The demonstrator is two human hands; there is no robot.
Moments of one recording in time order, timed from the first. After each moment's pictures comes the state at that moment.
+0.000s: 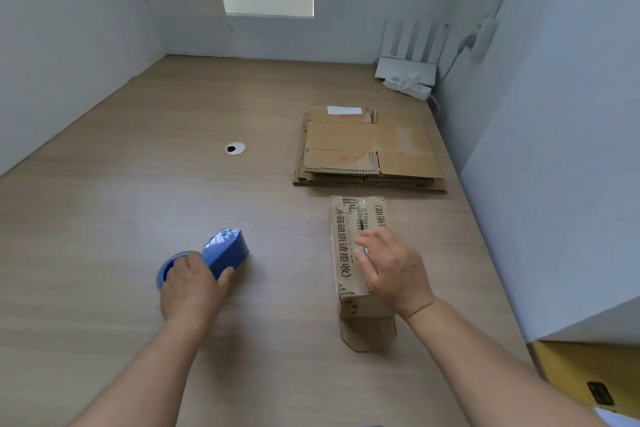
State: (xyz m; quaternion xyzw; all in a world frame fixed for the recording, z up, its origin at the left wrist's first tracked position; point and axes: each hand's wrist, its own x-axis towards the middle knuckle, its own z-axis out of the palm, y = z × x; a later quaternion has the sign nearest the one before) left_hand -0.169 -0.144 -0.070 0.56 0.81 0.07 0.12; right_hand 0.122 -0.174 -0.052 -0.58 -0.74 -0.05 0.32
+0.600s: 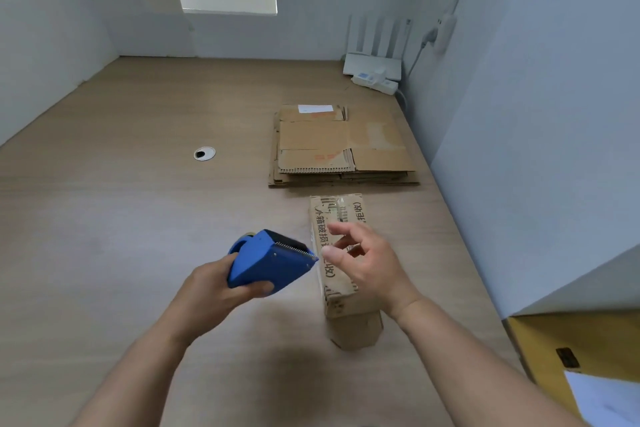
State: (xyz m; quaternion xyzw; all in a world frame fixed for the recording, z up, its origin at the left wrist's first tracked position) left_hand -0.143 -0.153 -0.013 0.66 0.57 0.19 0.44; right_hand 0.097 -0.187 -0.005 -0.61 -0.58 0.36 0.41
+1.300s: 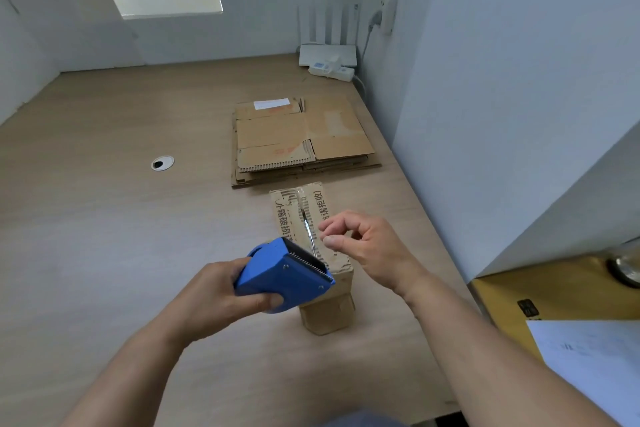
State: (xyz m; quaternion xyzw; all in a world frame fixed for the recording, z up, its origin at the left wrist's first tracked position) left_hand -0.093 -0.169 0.016 0.74 0.46 0.10 0.47; right_hand 0.144 -0.217 0.016 -0.60 -0.55 0.39 0.43
